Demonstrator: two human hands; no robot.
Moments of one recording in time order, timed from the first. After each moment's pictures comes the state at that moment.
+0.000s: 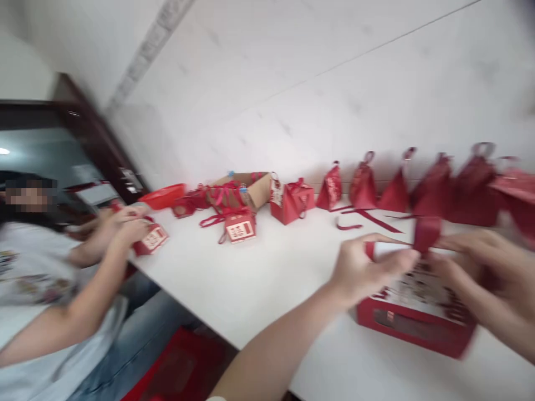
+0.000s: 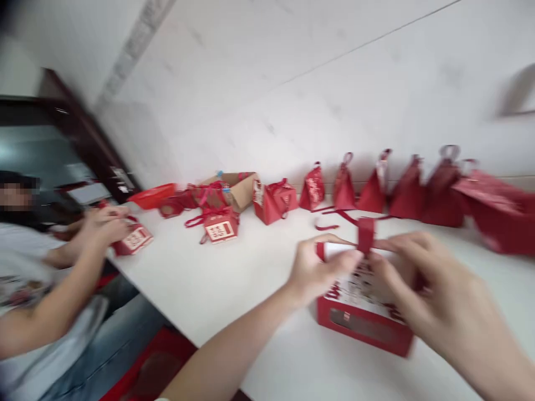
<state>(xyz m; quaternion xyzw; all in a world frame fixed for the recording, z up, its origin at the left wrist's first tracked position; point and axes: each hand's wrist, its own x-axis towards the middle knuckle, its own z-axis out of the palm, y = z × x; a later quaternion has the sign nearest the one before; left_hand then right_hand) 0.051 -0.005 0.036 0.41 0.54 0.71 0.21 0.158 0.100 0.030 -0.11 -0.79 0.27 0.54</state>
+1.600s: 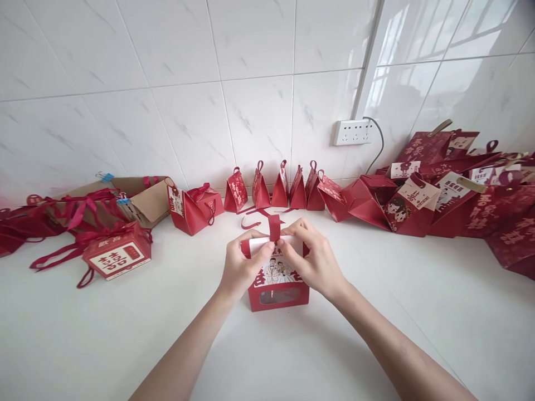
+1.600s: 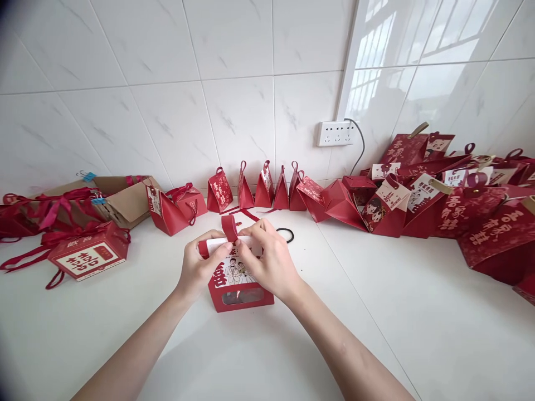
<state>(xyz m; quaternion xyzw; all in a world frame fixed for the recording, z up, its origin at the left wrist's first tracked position) 0.037 -0.013 0.053 0.50 0.56 0.64 0.17 0.160 0.078 0.053 -0.11 -0.82 0.32 0.47</state>
